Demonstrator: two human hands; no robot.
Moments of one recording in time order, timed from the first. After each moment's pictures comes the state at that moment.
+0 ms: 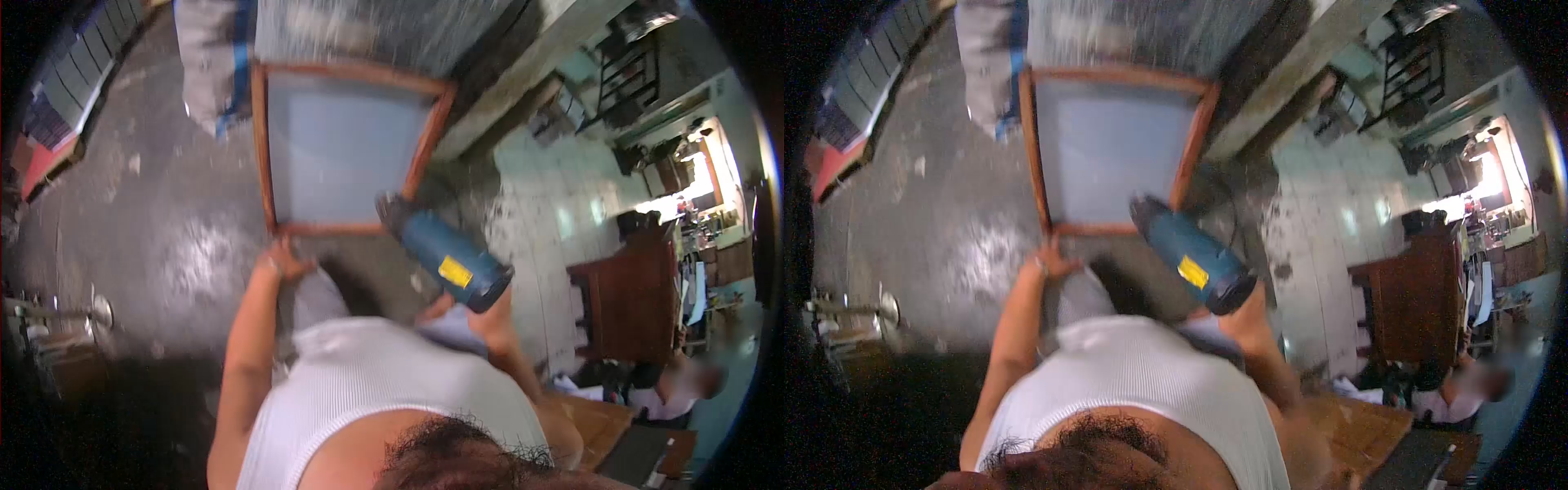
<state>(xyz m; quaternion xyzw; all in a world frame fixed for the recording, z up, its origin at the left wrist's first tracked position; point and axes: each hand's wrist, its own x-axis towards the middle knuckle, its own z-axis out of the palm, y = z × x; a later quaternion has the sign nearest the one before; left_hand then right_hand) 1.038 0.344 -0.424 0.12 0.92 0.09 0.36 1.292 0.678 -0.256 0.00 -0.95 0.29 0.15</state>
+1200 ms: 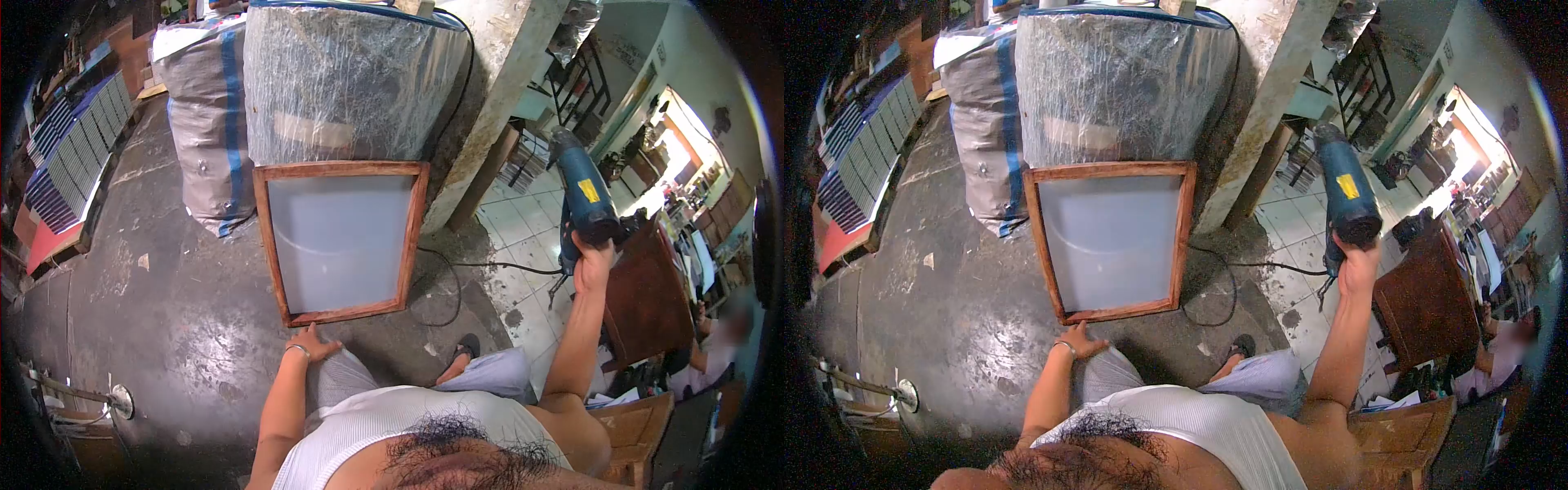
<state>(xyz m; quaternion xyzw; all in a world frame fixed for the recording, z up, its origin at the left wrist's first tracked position) 1.035 0.349 -0.441 0.17 0.90 0.12 0.38 1.253 0.791 -0.103 -0.10 -0.65 0.58 0.49</state>
